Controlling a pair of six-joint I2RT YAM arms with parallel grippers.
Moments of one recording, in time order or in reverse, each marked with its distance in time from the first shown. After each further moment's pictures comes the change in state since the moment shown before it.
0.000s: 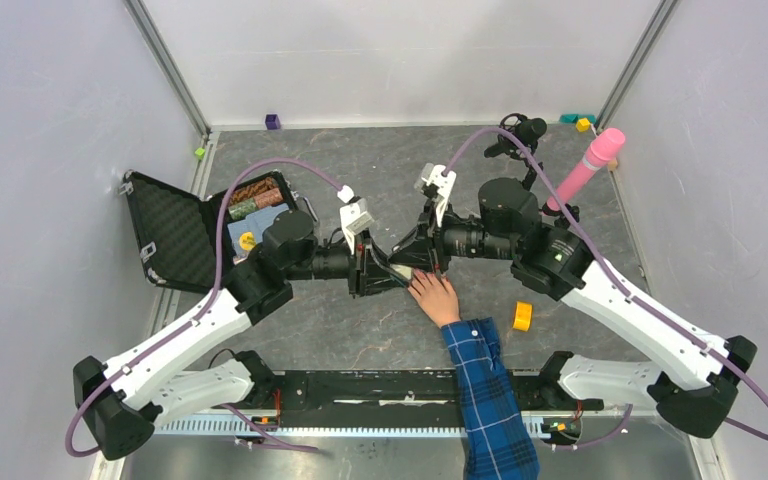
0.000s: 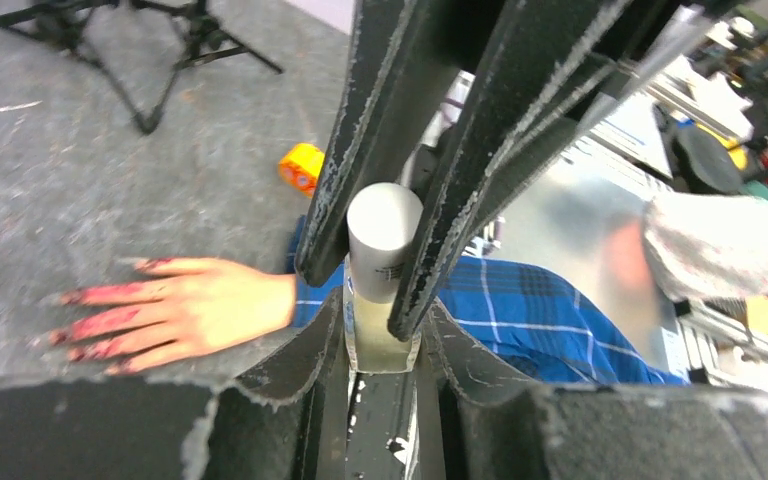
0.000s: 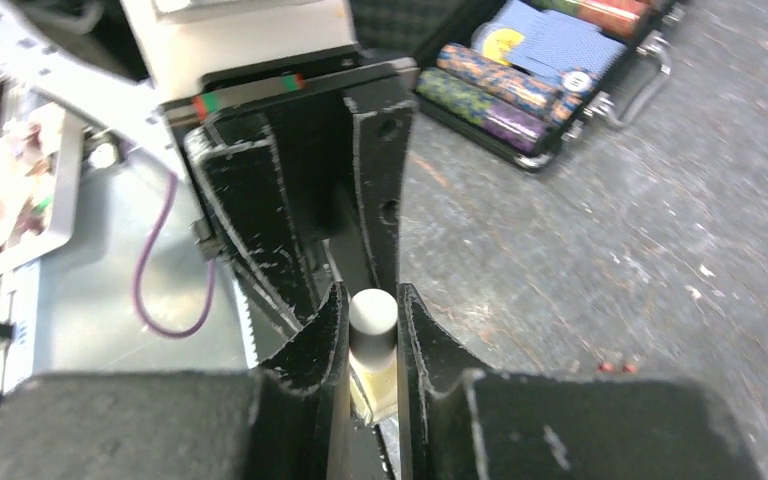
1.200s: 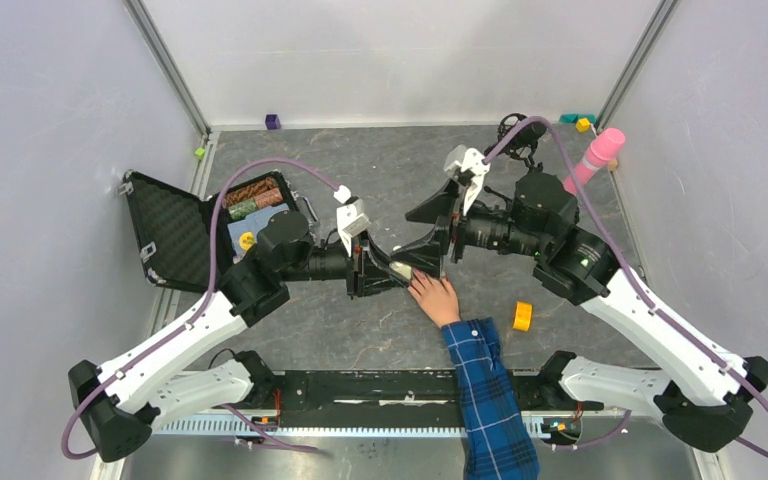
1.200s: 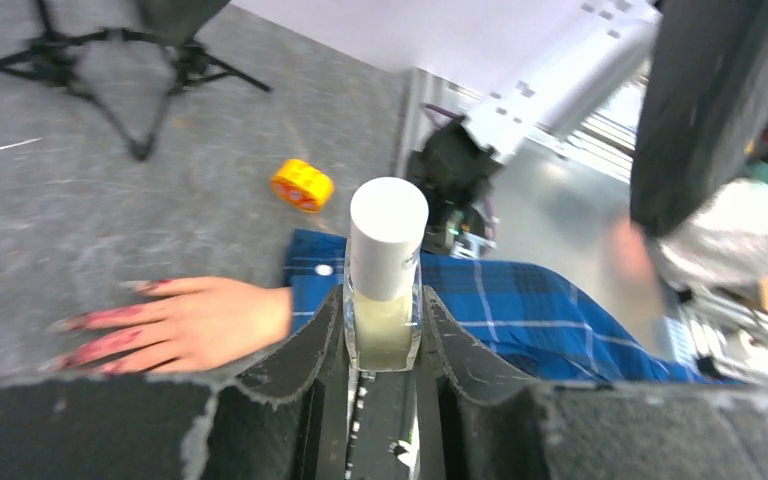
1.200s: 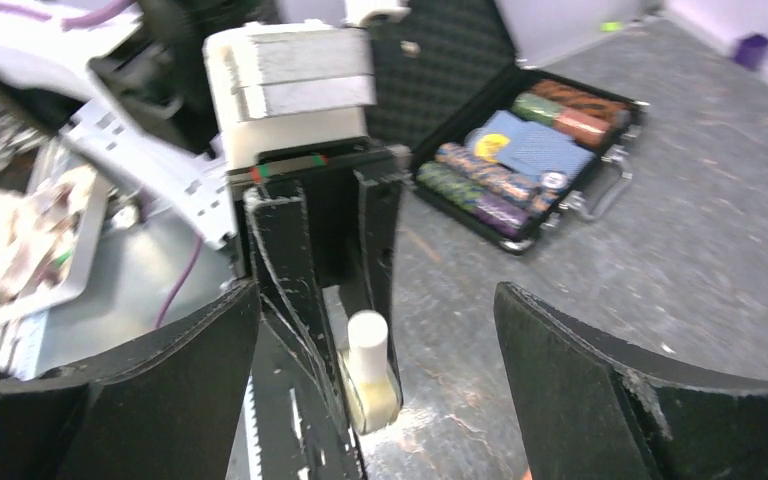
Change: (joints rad) left arm -0.010 -0.018 0.030 0.000 0.103 0.040; right arm -0.051 -0.068 0.021 0.117 -0.153 0.002
